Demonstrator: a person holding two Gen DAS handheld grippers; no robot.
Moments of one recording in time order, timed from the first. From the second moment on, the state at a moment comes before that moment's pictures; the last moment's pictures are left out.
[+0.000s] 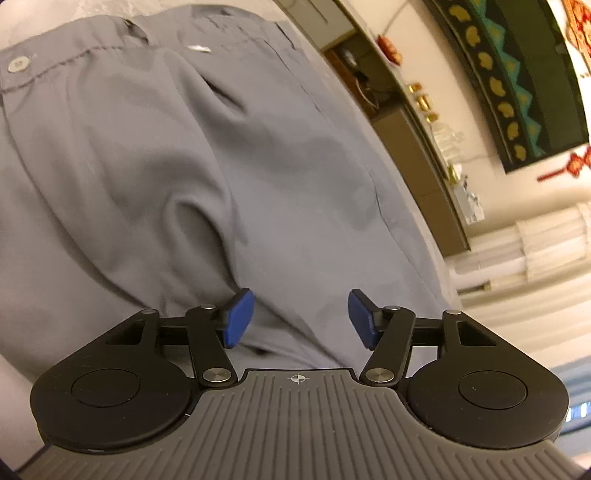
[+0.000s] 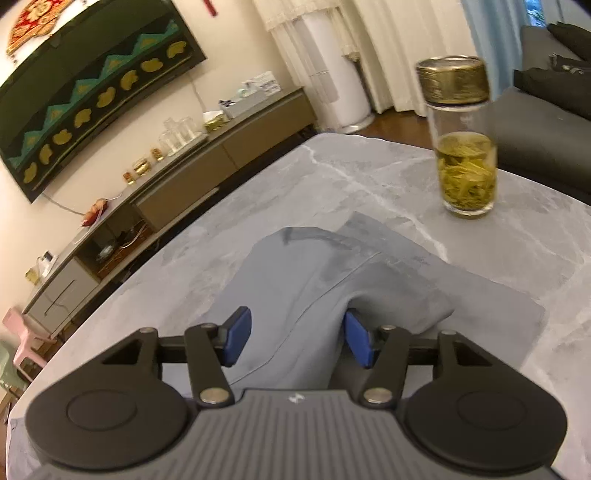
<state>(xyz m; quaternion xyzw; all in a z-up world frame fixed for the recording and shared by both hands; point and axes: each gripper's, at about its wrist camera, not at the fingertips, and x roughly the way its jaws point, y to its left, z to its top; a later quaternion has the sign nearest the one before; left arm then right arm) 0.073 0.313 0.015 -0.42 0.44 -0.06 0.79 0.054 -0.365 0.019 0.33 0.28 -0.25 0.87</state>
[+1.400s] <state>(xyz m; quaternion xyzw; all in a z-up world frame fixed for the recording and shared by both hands) 0.056 0.258 0.028 -0.38 0.37 -0.09 0.84 0.032 -0.342 0.054 0.30 0.19 -0.06 0.94</state>
